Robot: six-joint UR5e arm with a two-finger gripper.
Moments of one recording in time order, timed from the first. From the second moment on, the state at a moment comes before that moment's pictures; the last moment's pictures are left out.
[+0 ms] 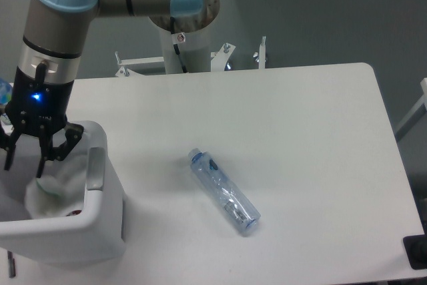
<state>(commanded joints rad) 2.03 -1.80 -1.47 -0.85 1.16 -0.06</state>
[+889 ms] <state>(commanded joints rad) 2.45 -1.84 -1.49 -1.16 1.23 -0.11</state>
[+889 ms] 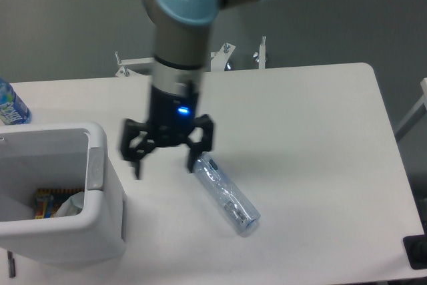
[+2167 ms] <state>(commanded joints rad) 2.46 -2.18 -1.42 -1.22 1.39 -0.10</state>
